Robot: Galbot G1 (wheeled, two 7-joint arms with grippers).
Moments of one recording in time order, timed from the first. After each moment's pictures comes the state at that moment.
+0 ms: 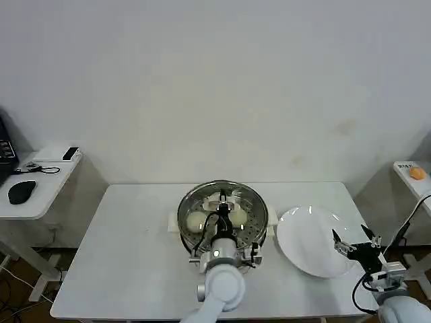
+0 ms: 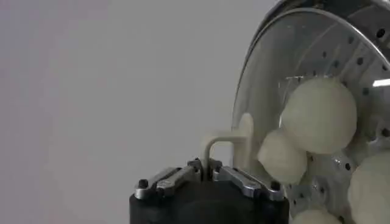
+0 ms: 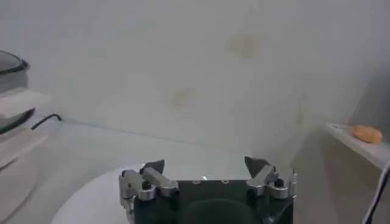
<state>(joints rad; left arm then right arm) 1.03 -1.60 0.11 -1.80 1.75 0.61 0.38 -1.52 1.04 0.78 1.87 0.38 -0.15 -0.06</state>
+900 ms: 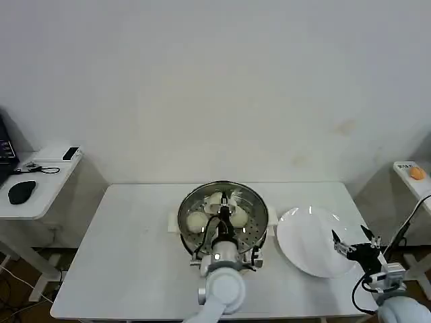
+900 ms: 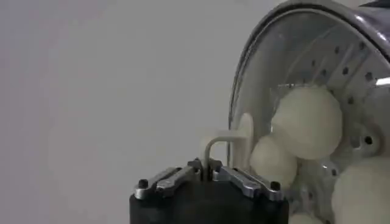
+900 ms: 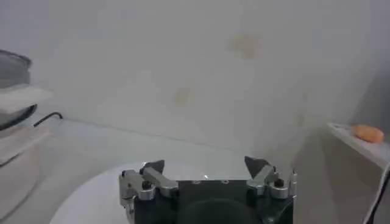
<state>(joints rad) 1.05 -1.60 0.12 -1.79 1.72 0.61 0.35 -1.52 1.05 0.78 1.87 0.37 -0.14 -0.06</state>
